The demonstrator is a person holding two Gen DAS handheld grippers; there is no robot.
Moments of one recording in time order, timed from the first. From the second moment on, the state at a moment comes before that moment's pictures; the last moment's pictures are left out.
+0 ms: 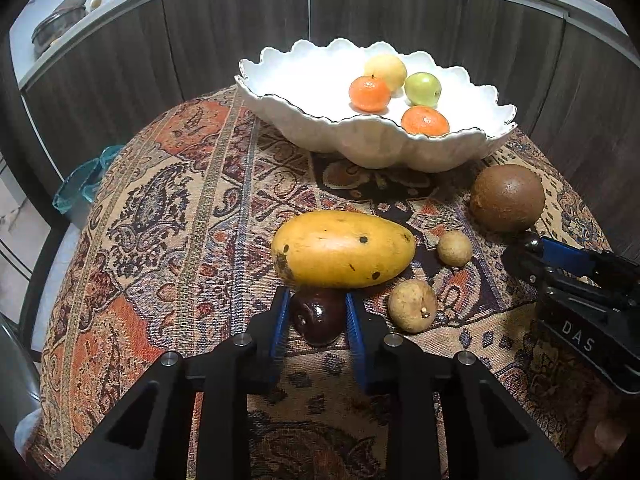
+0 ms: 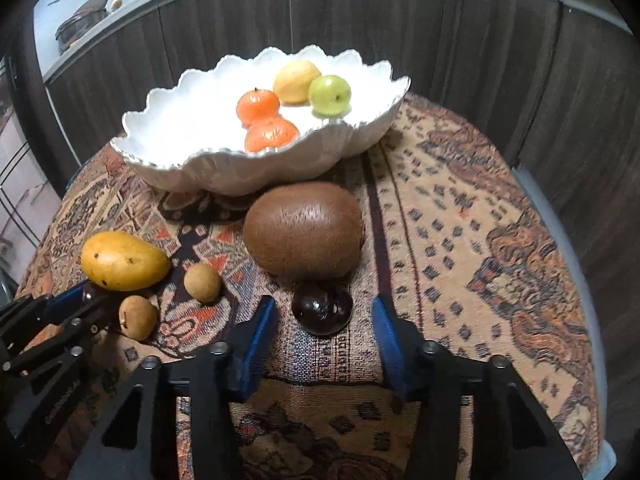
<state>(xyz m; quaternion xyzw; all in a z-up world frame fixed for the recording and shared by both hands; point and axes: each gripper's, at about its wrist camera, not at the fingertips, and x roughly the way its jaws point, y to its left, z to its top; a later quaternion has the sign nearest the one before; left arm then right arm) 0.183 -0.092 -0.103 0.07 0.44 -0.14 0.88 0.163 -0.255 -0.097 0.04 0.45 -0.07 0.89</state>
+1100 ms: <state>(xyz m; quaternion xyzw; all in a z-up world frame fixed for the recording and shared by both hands) 0.173 -0.089 -0.034 0.07 0.38 -0.15 0.91 0.140 -0.247 -0.022 0.03 0.37 -0.05 0.93</state>
